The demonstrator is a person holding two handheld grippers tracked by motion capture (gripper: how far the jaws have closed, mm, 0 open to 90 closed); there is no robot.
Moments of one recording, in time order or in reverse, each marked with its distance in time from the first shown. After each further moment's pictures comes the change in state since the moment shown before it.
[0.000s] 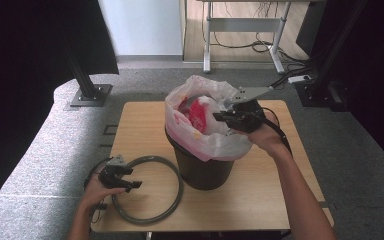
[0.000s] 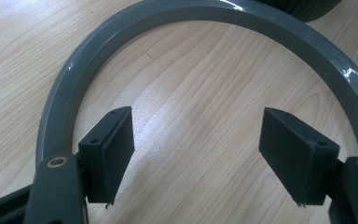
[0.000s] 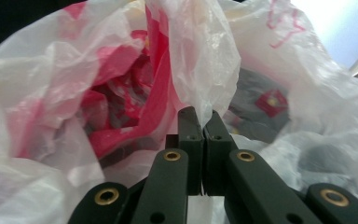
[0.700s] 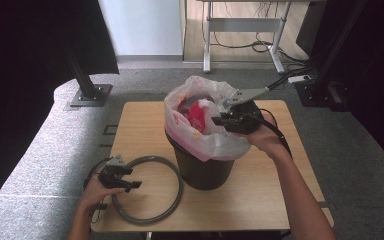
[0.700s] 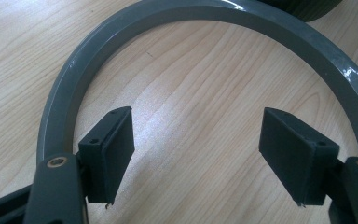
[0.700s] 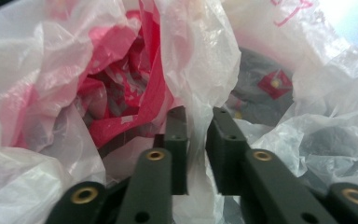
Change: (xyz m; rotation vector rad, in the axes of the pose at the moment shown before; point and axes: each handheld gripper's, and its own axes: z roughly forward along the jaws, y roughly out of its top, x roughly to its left) left arm 0.000 -0.001 0.000 0.001 -0.001 -0.003; right arm 0.000 -0.004 0.004 0.051 -0.004 0.025
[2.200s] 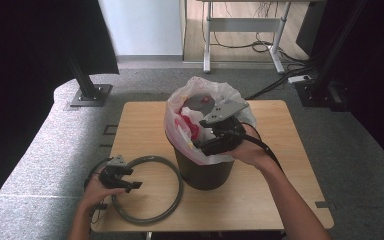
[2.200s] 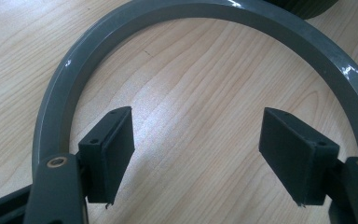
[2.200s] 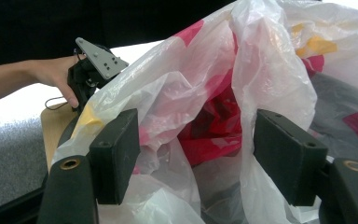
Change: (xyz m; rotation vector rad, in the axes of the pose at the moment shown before) left arm -0.001 0.001 0.001 0.006 -0.004 0.000; right arm 0.059 0.010 0.012 -0.012 0.103 -0.091
